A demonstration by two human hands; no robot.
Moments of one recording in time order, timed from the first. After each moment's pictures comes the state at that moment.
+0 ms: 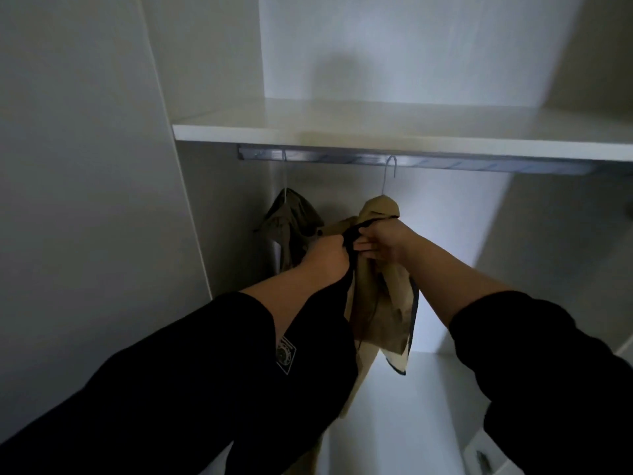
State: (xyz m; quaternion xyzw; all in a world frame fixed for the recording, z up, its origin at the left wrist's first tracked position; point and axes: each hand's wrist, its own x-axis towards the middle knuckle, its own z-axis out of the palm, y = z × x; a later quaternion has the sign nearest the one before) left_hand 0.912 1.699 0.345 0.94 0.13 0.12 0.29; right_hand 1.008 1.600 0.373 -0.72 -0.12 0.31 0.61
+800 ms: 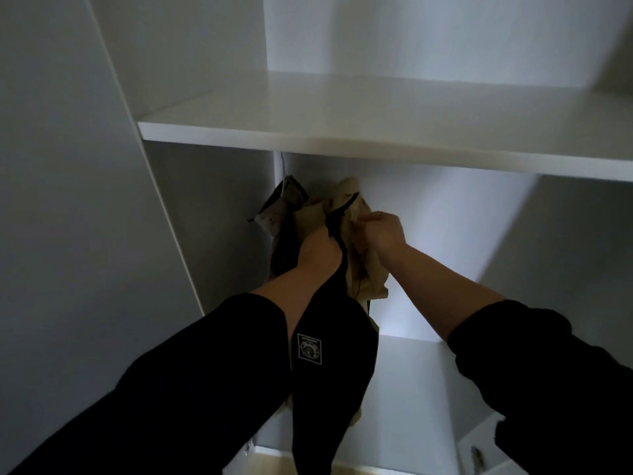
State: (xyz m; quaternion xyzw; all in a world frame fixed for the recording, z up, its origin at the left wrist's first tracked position) left_hand 0.963 1.722 0.338 0.85 0.30 0.17 0.40; right_hand 1.052 1.637 0.359 -0.83 -0.17 0.13 0.51
